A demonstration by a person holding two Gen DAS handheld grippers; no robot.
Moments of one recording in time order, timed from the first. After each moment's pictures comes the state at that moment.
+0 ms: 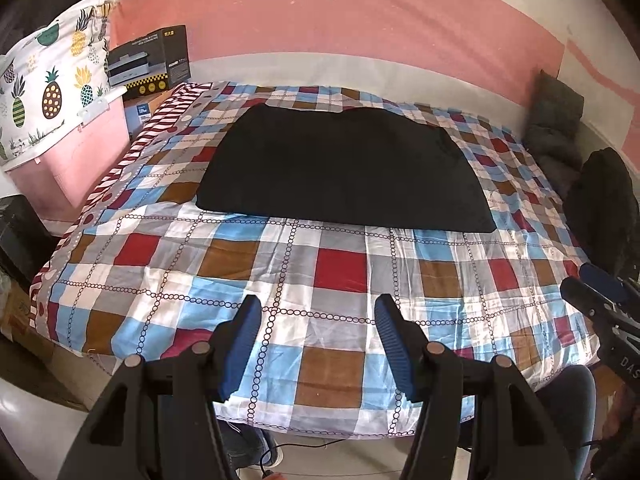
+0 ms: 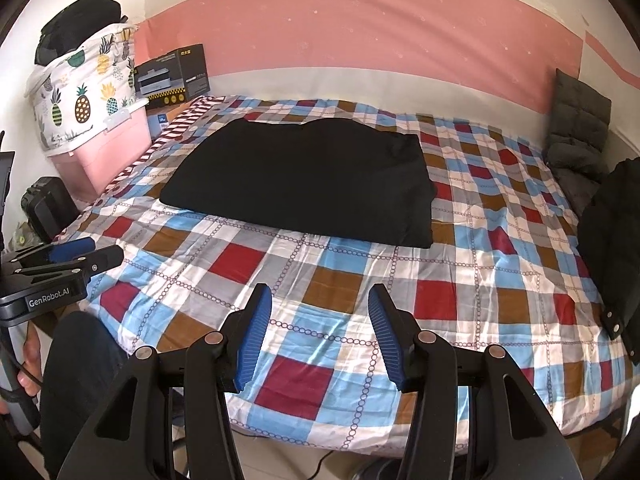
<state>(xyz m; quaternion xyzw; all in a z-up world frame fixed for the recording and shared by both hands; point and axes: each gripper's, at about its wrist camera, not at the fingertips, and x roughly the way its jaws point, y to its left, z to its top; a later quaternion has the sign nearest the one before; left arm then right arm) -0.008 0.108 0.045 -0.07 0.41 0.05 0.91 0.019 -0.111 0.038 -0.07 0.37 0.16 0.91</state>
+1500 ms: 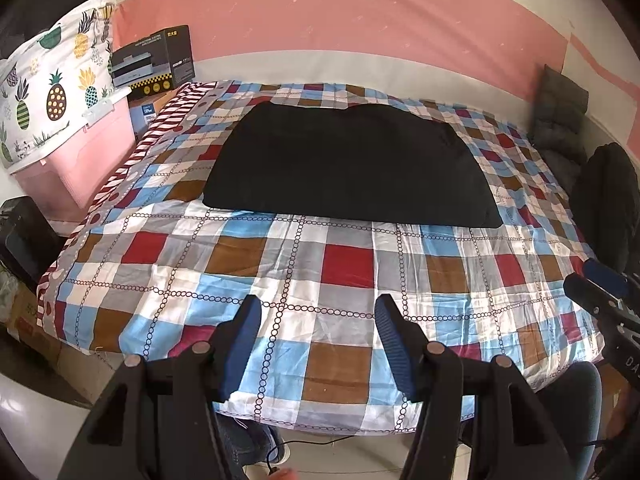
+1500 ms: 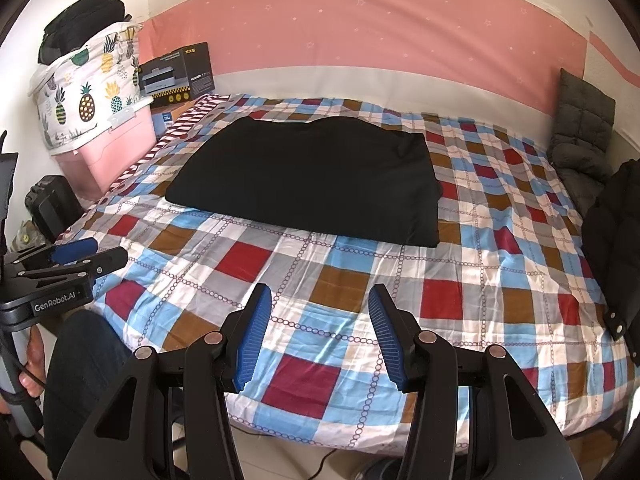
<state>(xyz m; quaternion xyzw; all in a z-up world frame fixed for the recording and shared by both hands) -0.009 0.109 0.043 -0.06 0.42 0.06 0.90 0.018 -0.105 0.042 -0.07 0.37 0.17 0.91</state>
